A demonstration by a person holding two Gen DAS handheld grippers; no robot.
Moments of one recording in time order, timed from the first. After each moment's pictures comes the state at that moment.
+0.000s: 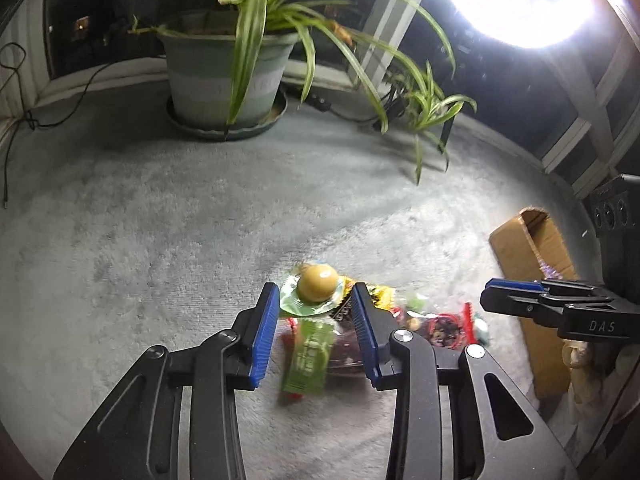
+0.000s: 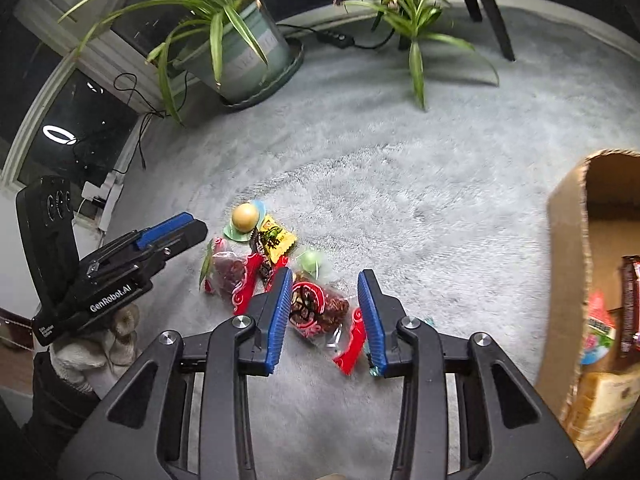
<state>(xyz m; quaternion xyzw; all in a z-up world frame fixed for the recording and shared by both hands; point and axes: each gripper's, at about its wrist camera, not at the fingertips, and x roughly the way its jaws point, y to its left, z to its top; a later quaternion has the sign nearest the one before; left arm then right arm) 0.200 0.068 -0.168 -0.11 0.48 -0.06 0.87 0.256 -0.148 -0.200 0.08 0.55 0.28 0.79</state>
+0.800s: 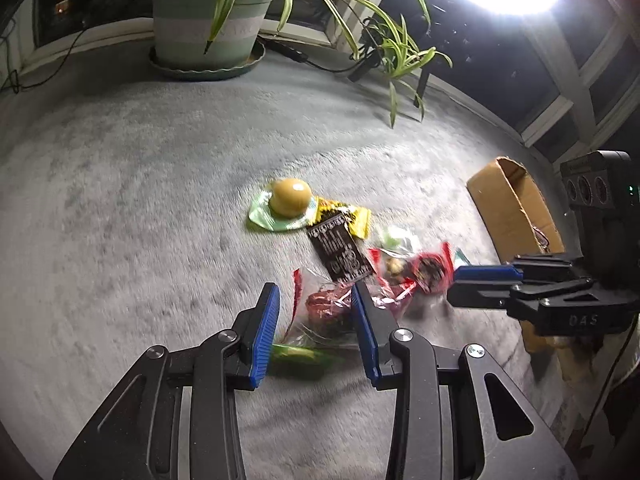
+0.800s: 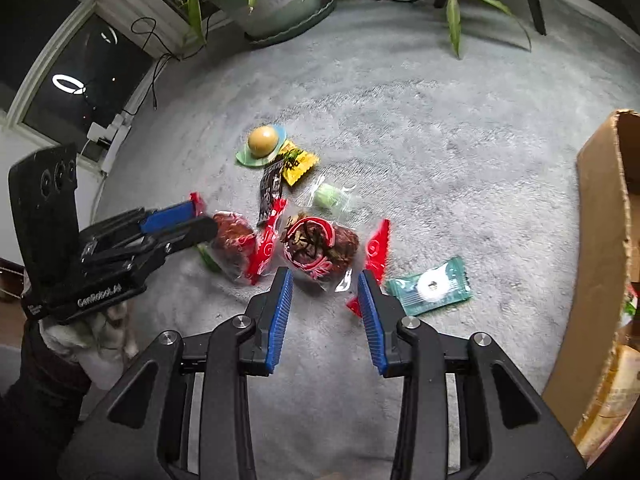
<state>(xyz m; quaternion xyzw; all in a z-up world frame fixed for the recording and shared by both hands) 0.157 0.057 -0.186 -0.13 0.50 -0.11 0.85 0.223 -0.140 -0.216 0.02 0.57 0.32 0.76</state>
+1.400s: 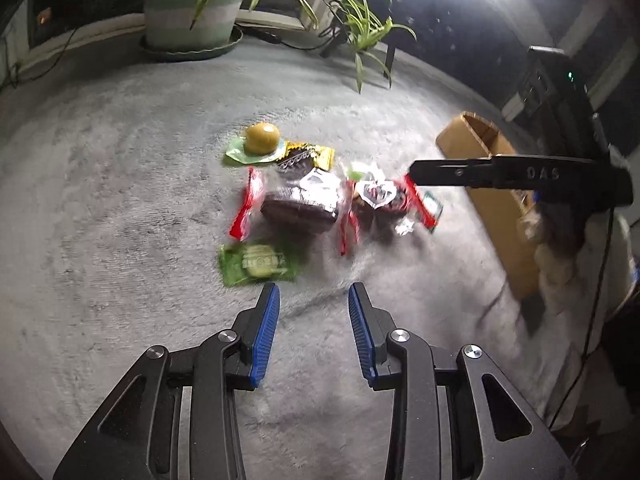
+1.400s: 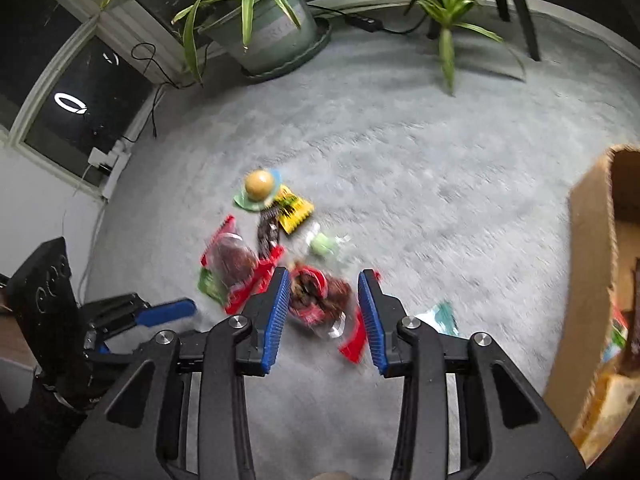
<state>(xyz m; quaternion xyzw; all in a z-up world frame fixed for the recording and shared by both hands) 0.110 0.041 -0.188 -0.12 0.51 -0.14 0.84 0.241 -0.138 -0.204 0.04 0.54 0.31 0.78</state>
